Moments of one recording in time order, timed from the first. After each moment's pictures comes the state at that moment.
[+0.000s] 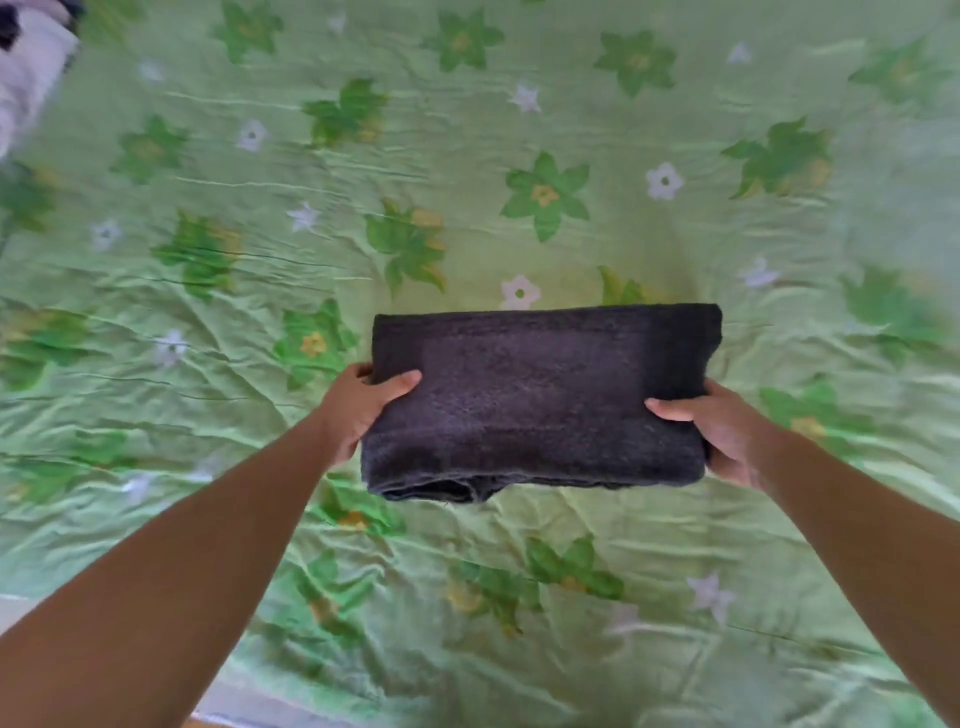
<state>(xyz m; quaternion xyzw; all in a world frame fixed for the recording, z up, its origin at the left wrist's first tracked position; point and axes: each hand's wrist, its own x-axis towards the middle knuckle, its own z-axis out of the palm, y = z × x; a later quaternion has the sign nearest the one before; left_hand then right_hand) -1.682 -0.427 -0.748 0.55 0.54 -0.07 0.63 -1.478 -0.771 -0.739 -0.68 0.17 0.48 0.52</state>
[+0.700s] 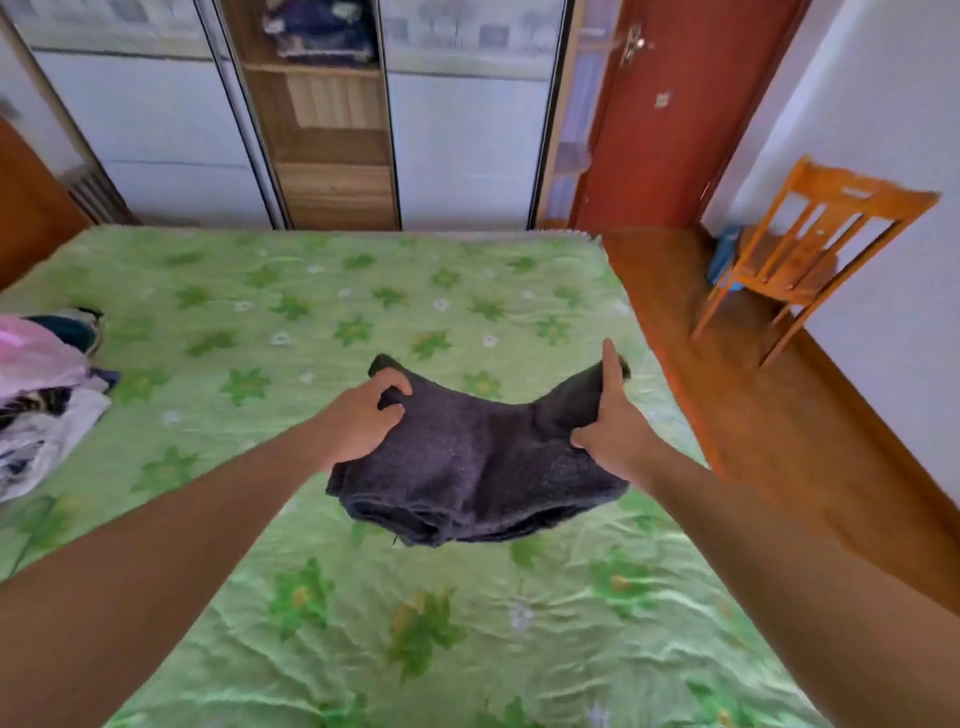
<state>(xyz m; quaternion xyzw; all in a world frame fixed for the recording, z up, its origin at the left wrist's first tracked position) -1.544 -0.418 -0.340 0.91 0.16 -0.09 0.37 -1.455 -0.729 -0.333 -0.90 -0.06 0.18 0.40</state>
